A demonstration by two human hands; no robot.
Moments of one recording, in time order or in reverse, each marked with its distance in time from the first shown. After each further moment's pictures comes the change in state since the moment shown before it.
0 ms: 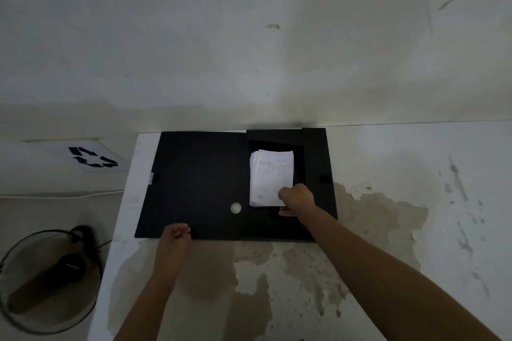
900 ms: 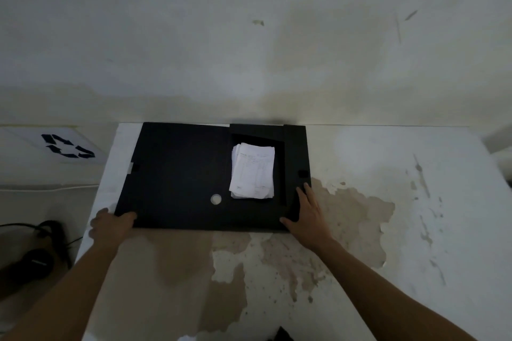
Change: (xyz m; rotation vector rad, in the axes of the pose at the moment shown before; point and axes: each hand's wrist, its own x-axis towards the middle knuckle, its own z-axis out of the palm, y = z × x) left_hand 0.068 -0.003 -0.056 0.367 0.243 -0.171; right_hand -0.009 0.100 -0.065 -0.722 0.204 -0.550
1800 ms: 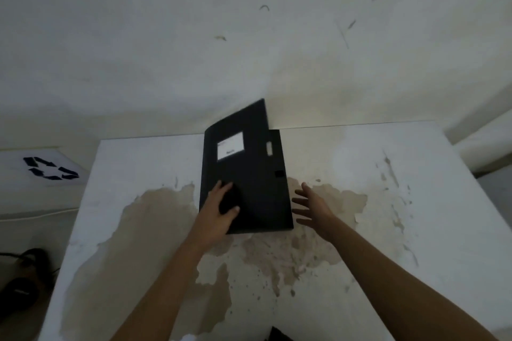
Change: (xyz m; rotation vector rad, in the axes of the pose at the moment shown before) left_hand -0.186 0.087 0.107 -0.070 -0.499 0.859; right_hand -0.006 0.030 -0.061 0.973 -0.129 0.447
